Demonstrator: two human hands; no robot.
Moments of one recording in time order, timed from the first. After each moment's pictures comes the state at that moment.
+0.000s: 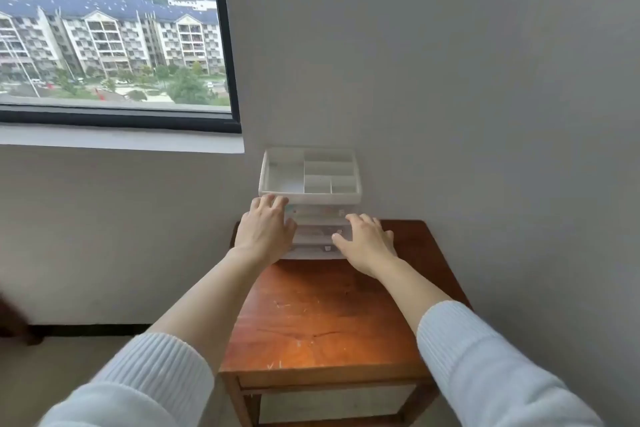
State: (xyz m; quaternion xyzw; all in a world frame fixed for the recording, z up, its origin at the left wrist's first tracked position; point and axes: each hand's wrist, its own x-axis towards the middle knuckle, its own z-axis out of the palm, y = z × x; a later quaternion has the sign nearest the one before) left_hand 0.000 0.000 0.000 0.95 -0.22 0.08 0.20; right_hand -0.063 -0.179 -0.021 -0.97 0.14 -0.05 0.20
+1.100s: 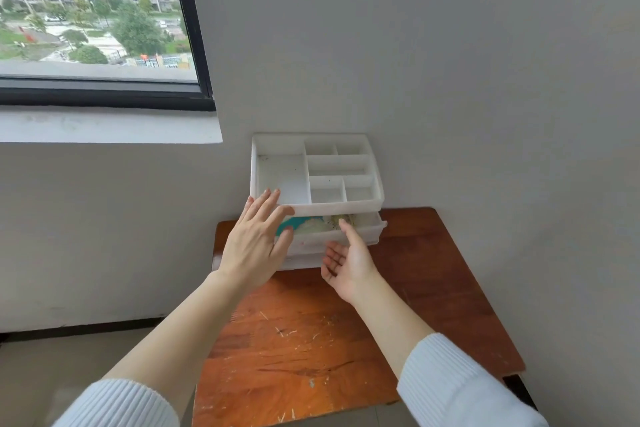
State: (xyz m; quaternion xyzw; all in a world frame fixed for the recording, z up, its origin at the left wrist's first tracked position) left_hand 0.114 0.003 -0.071 0.91 -0.34 0.10 0.24; right_hand 0.034 -0.148 -0.076 -0.38 0.42 0.00 0.82
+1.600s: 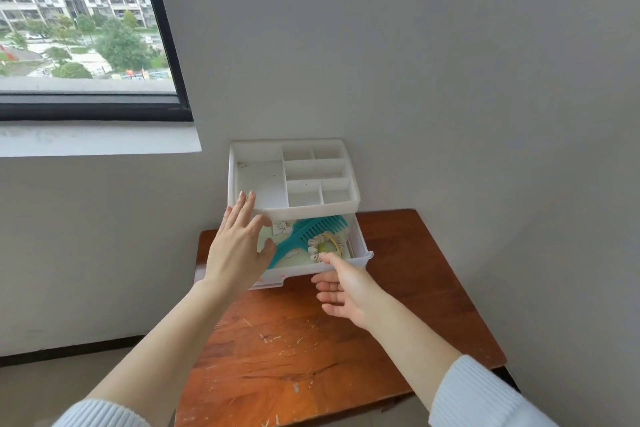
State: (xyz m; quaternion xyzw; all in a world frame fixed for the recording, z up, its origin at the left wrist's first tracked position) left_hand 0.099 -0.006 -0.064 0.93 -0.30 0.10 0.21; right_hand -0.018 -0.164 -0.057 -0.57 0.41 0.13 0.70
